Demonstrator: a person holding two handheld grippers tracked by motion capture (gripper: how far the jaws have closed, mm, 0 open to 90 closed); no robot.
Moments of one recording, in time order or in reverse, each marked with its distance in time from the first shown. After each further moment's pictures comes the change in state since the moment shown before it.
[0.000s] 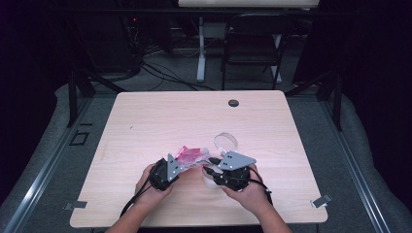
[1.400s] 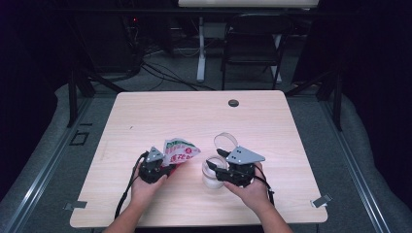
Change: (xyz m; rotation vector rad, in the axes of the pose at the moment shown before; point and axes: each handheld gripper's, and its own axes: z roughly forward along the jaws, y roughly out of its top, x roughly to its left) left arm 0.041 -0.028 0.011 -0.018 -0.215 -0.430; right arm -0.015 -0.008 -0.001 -0.090 -0.084 0.121
